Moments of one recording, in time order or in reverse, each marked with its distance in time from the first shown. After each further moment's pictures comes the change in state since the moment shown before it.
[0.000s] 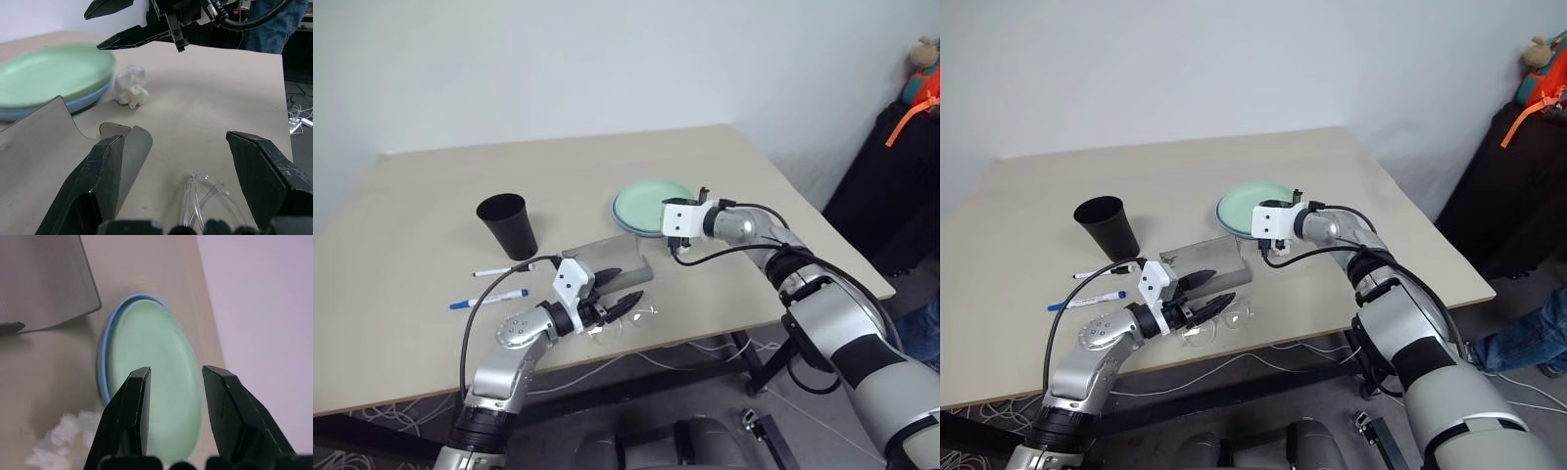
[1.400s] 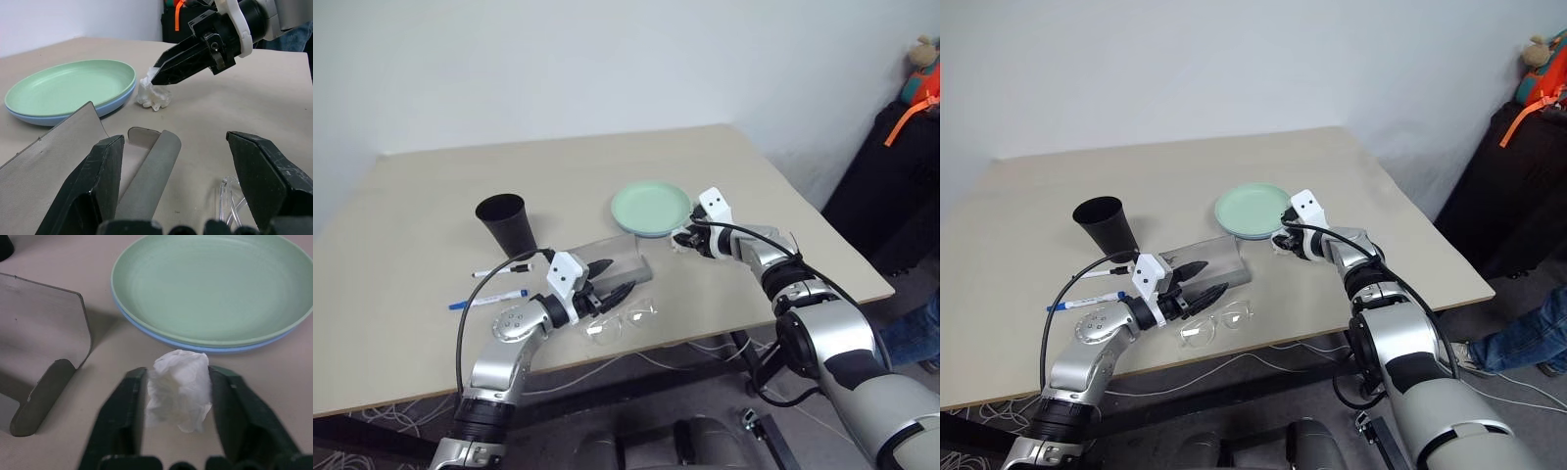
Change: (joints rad) left arm -0.041 0.008 0.020 0.065 0.020 -0.057 0.030; right arm 0.089 0.078 -0.409 -0.074 0.434 0.722 0.279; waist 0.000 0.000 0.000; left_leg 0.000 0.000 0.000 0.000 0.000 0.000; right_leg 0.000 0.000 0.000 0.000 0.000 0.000
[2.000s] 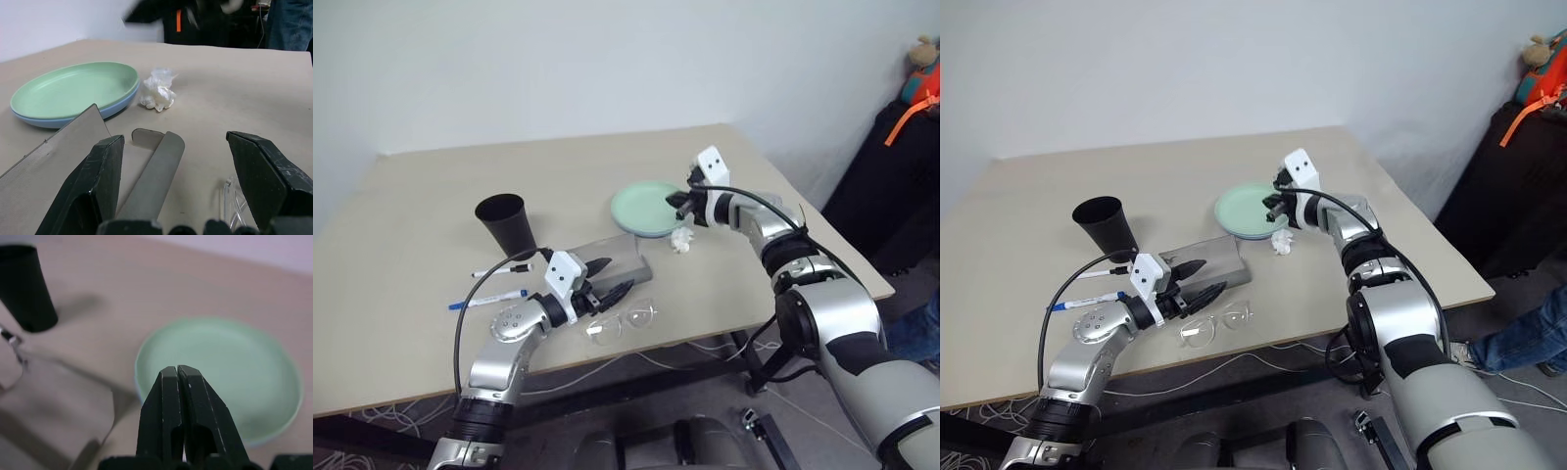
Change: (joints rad) left arm 0.000 0.008 0.002 0.001 0.001 -0.012 0.004; right arm -0.150 0.001 -0.045 -0.003 0.042 -0.055 0.061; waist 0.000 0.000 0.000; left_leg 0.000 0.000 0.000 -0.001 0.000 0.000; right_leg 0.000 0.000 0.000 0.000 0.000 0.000
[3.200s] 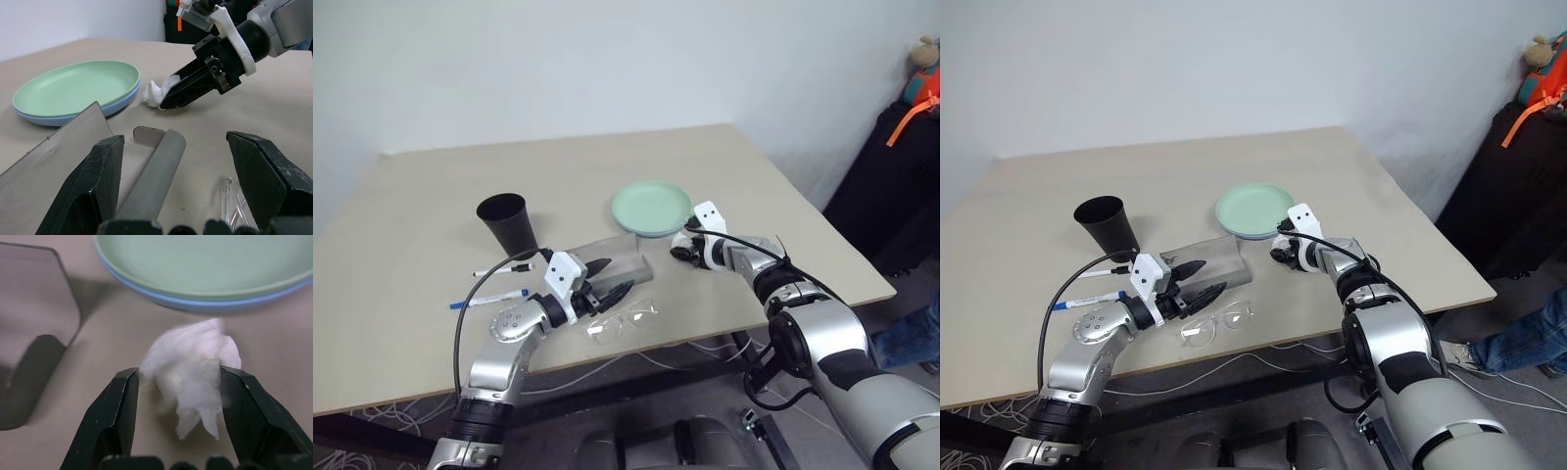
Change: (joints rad) left arm 0.001 0.002 -0.001 0.003 0.000 0.000 -0.002; right arm 0.140 0.039 0.027 0.093 -0.053 0.113 -0.171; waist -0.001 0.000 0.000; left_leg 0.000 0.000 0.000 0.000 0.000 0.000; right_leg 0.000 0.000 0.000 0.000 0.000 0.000
